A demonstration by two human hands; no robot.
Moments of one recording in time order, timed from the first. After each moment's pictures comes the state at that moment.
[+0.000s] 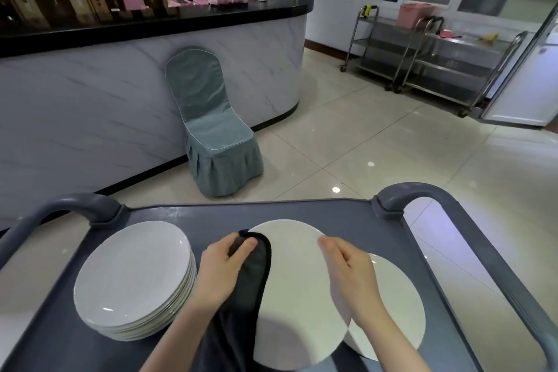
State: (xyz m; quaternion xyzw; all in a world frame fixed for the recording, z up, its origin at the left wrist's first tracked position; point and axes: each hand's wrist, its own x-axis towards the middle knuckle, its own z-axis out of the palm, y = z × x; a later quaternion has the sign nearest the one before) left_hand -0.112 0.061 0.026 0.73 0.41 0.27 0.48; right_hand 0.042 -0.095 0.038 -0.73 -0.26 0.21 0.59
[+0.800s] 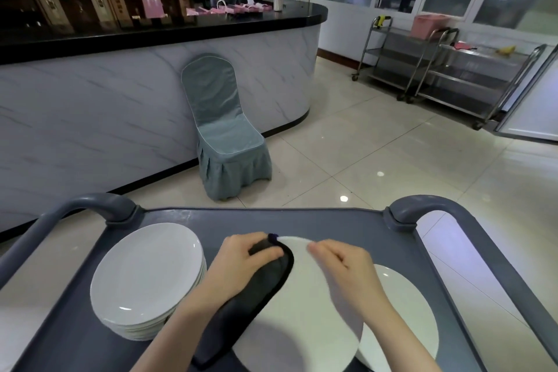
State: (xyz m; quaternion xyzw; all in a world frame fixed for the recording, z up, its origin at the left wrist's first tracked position) left_hand -0.111 0.069 0.057 0.81 0.31 0.19 0.46; right_hand 0.034 -0.078 0.068 -0.73 -0.39 0.22 0.52
